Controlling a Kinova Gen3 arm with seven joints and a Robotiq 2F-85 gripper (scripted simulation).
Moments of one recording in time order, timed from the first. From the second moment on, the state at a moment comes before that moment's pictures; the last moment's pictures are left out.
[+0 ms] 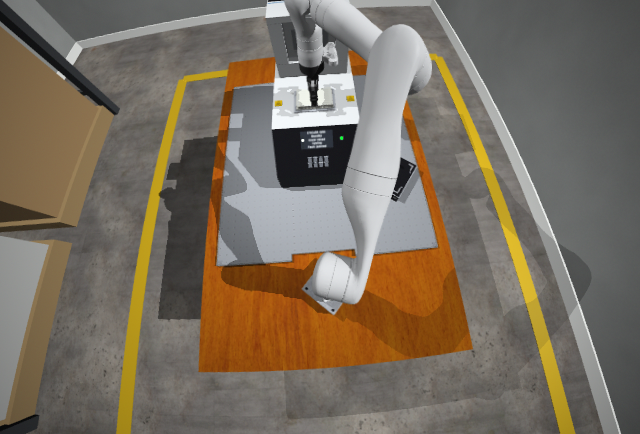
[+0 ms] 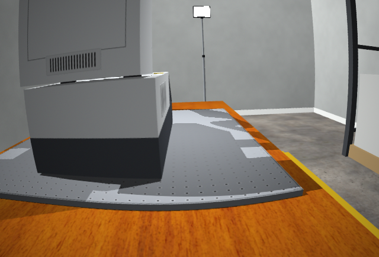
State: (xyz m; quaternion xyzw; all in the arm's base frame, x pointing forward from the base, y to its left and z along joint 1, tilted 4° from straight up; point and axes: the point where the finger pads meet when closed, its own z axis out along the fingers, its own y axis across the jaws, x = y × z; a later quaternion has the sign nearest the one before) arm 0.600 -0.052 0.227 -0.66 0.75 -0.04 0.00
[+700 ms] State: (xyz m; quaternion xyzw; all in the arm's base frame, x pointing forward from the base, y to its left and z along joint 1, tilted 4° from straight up) arm 0.599 -0.051 0.252 -0.66 0.75 -0.04 0.00
